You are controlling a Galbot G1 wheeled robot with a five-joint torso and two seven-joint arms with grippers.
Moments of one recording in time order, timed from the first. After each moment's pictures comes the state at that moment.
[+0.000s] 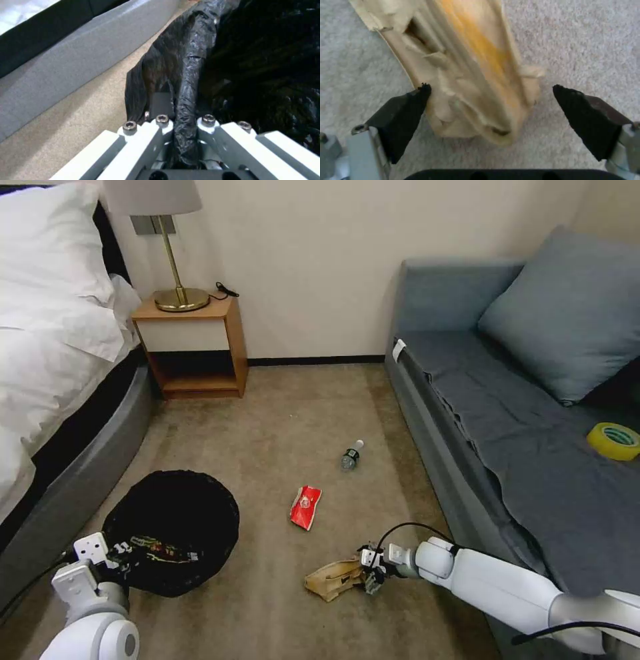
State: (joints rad) left arm 1.58 -1.53 -0.86 -2.20 -0.31 0.57 -0.32; right arm -0.49 0.99 -0.85 1.00 0.26 0.02 -0.39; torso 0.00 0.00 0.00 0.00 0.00
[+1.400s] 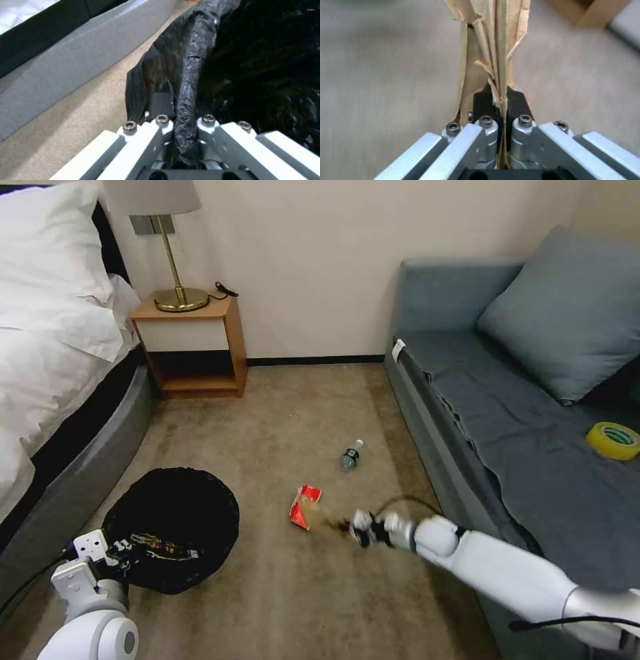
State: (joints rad) left arm 1.57 -1.53 -0.86 -2.21 -0.32 0.59 -0.33; right arm -0.45 0.90 -0.68 1.29 0.46 0.12 -0.32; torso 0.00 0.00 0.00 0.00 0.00
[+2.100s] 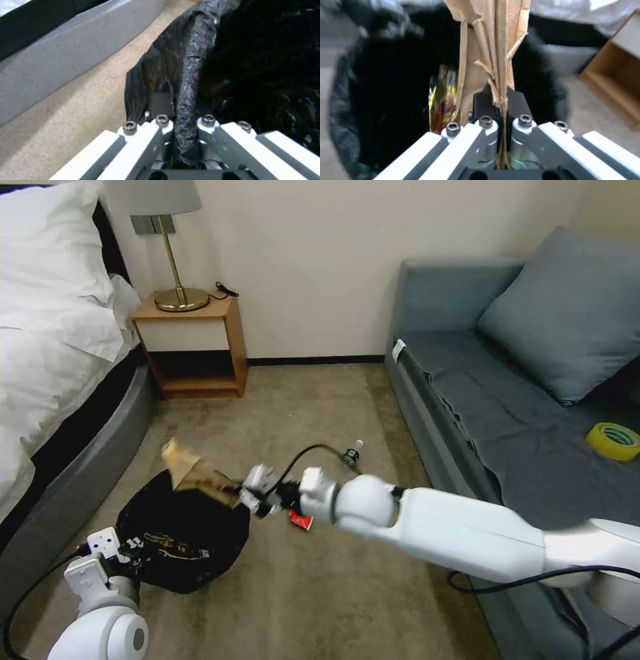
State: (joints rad) left arm 1.57 -1.55 -0.82 -2.24 -0.32 0.61 -0.33; right arm -0.13 1.10 -1.01 1.66 0.71 -0.09 -0.06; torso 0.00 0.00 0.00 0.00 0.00
